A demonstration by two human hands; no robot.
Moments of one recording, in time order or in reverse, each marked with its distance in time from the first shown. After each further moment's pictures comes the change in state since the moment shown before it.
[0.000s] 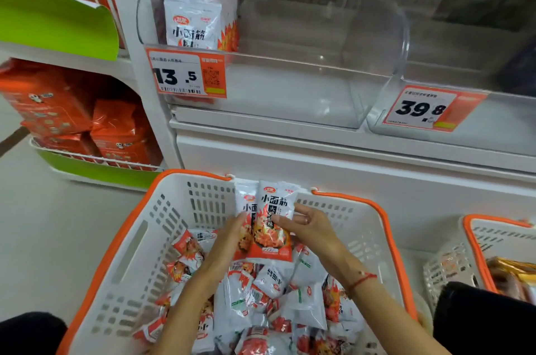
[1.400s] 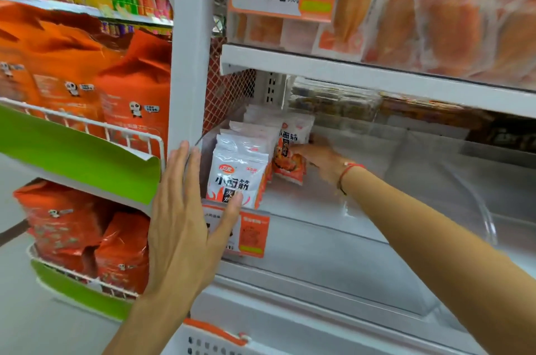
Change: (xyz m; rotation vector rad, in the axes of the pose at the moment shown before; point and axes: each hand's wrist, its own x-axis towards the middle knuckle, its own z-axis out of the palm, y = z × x) left_hand 0.058 0.199 -0.094 0.782 0.910 1.044; right_hand 0.259 -0.283 0.008 -0.300 0.225 -0.339
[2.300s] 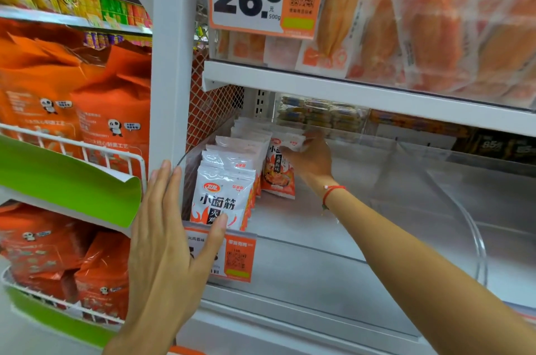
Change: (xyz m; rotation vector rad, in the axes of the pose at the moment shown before) left_hand 0.000 0.000 0.002 -0.046 0.032 -0.009; right_hand 0.018 0.009 0.001 -0.155 0.368 -0.222
